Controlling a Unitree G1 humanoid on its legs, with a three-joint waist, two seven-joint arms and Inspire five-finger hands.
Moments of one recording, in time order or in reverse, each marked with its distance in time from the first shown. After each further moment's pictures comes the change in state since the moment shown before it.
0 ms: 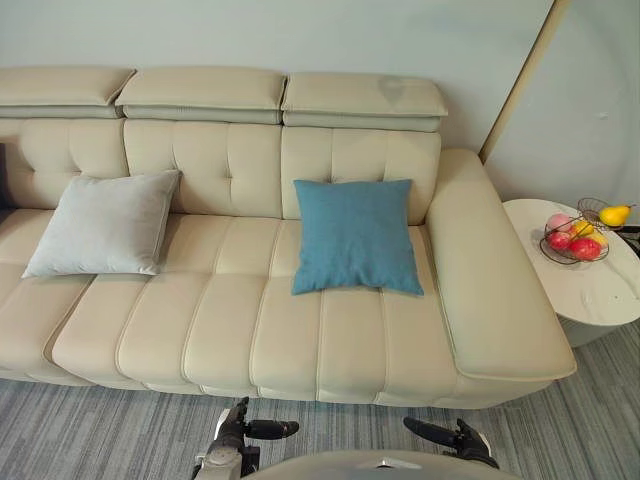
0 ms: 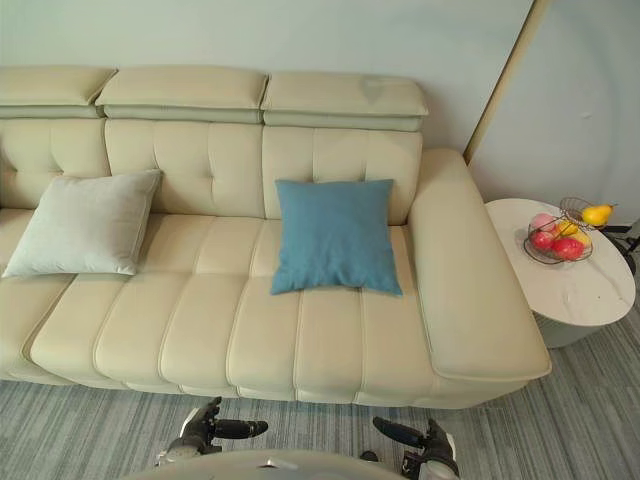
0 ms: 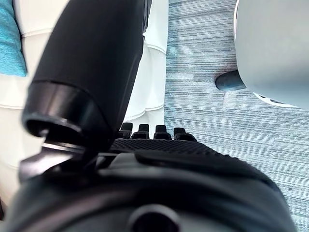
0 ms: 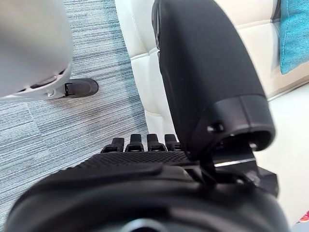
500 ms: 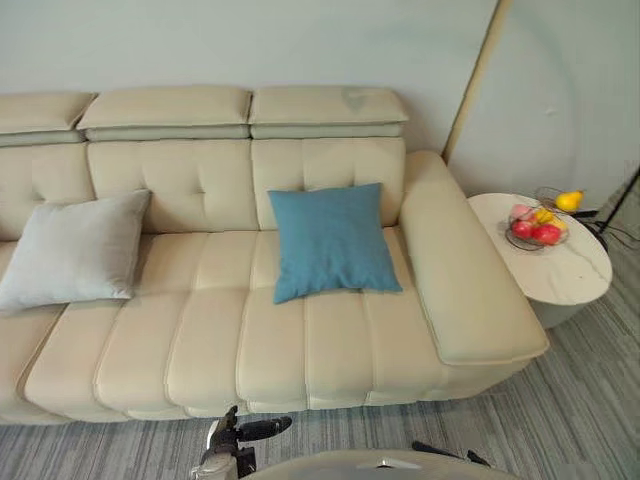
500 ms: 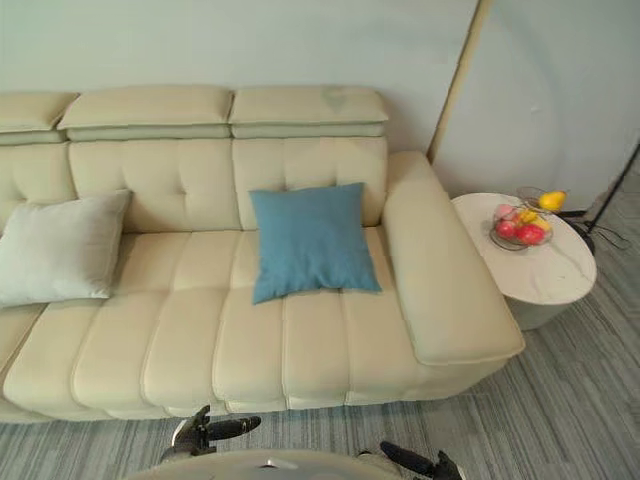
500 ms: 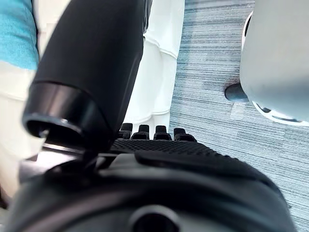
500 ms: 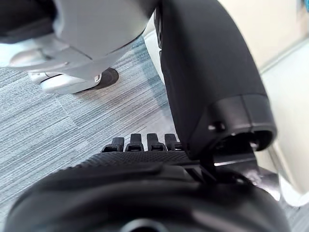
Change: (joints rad) left arm 0.004 -0.063 0.143 -0.013 -0.040 0.010 -0.002; right arm 0.112 0.020 -0.066 -0.115 0.017 0.042 0.011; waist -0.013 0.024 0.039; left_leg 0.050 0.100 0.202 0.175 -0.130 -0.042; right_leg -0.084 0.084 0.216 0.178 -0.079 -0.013
